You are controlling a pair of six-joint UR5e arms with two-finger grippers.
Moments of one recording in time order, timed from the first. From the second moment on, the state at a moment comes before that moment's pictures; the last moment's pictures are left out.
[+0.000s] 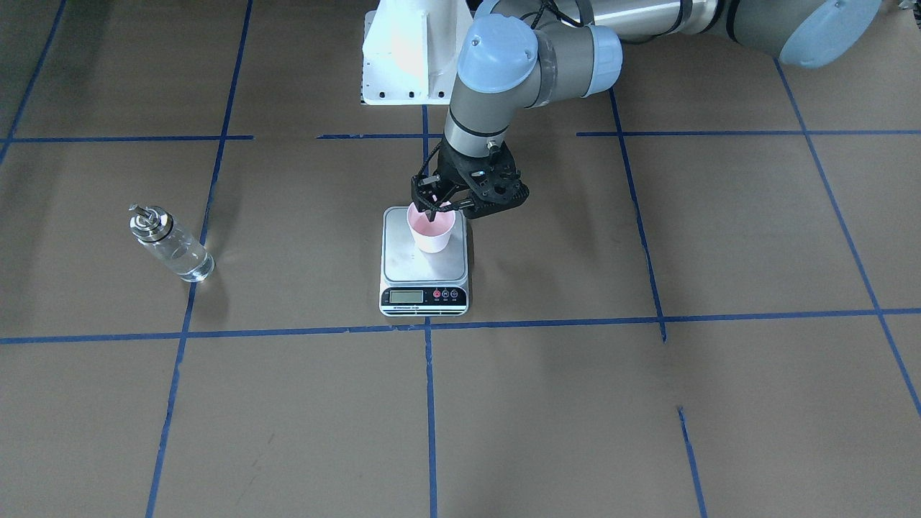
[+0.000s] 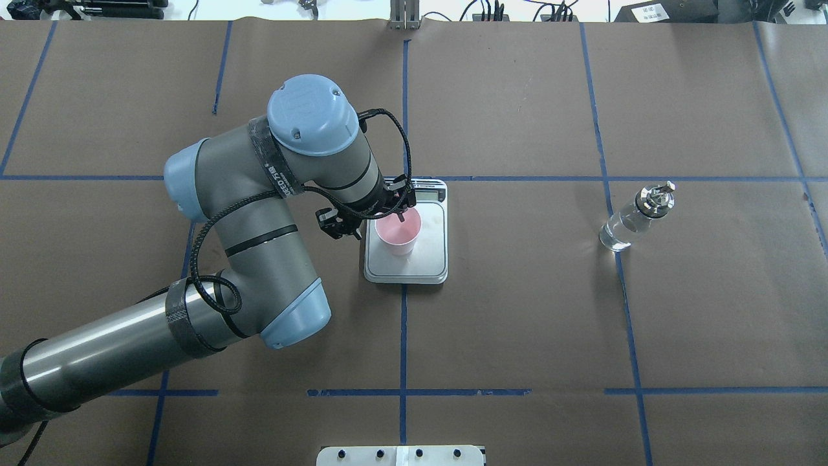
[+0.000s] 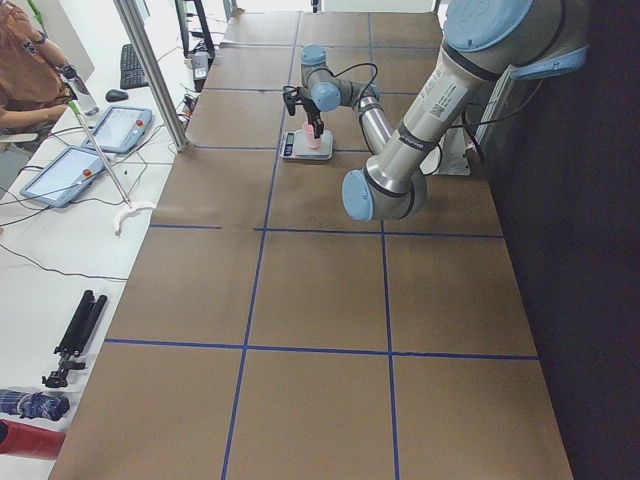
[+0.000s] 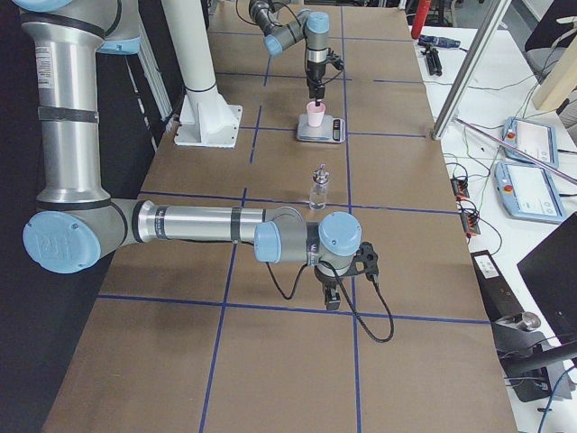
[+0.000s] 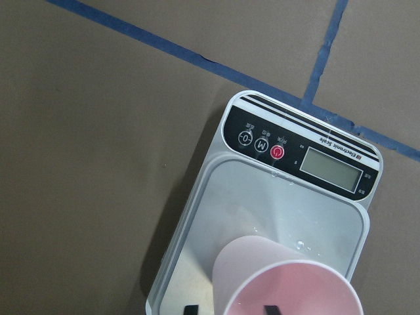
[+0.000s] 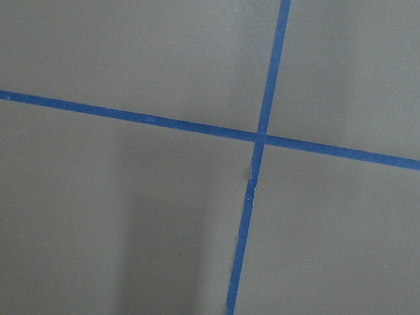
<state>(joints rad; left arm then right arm) -0.58 -2.37 -1.62 -1.61 -1.99 -1.58 1.54 -1.59 1.60 -1.53 2.42 -0.11</state>
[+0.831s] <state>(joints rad) -0.62 -2.12 -2.03 -1.53 -1.99 -1.33 1.48 -1.63 1.85 -1.53 2.39 0.14</state>
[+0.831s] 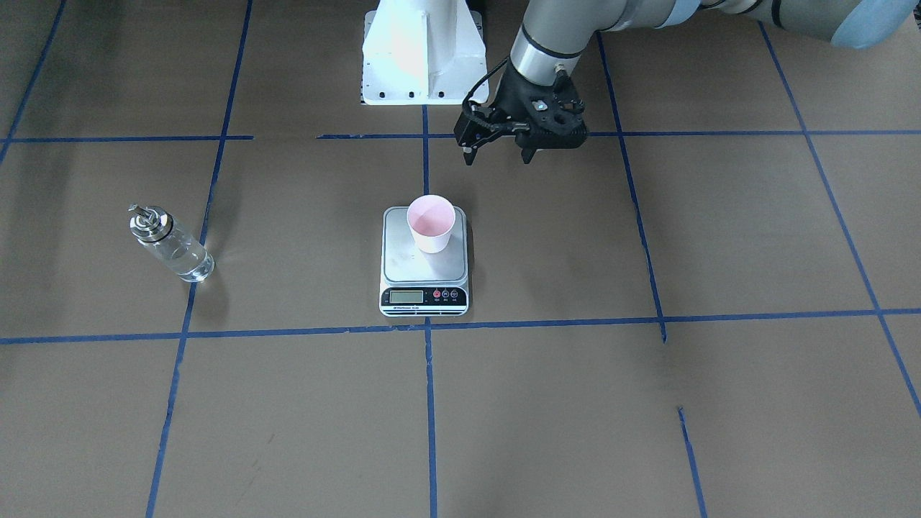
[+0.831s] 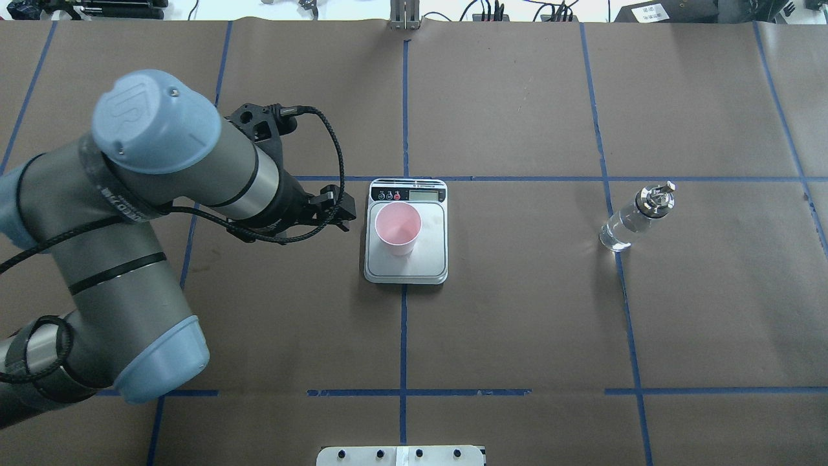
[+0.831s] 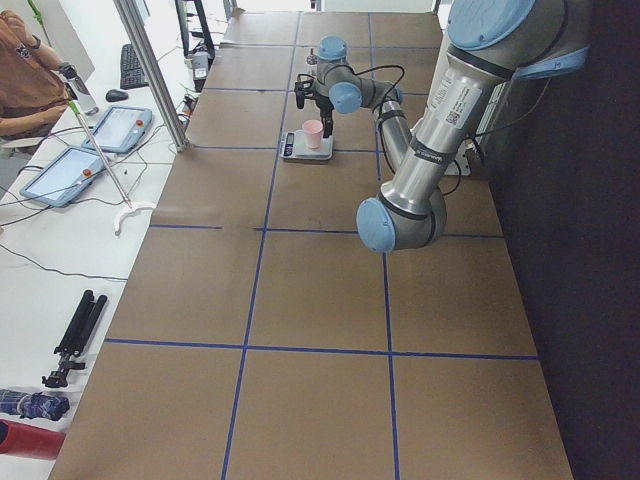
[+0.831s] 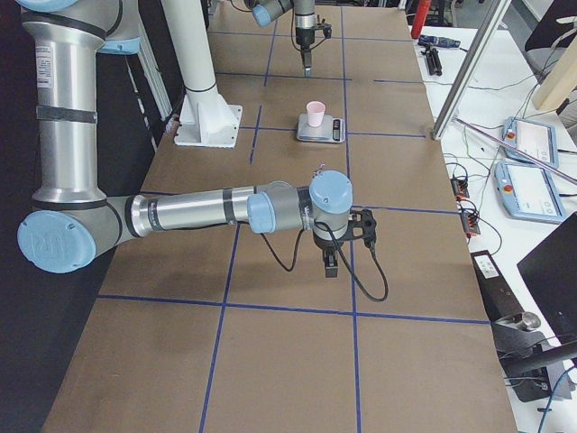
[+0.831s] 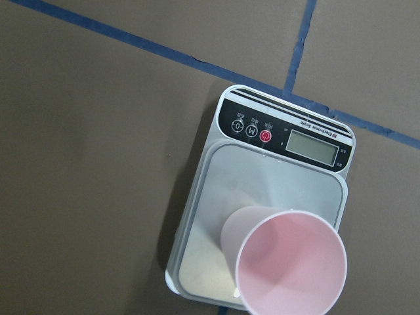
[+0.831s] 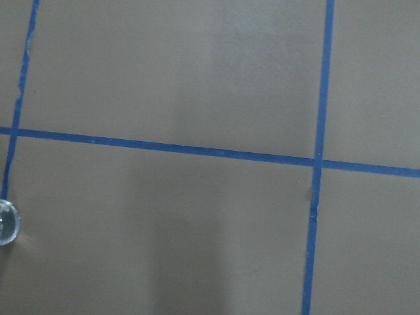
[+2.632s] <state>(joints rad) -0.86 -1.88 -2.20 -1.36 -2.07 -0.77 0.65 -1.67 2.27 -1.30 1.68 1.16</state>
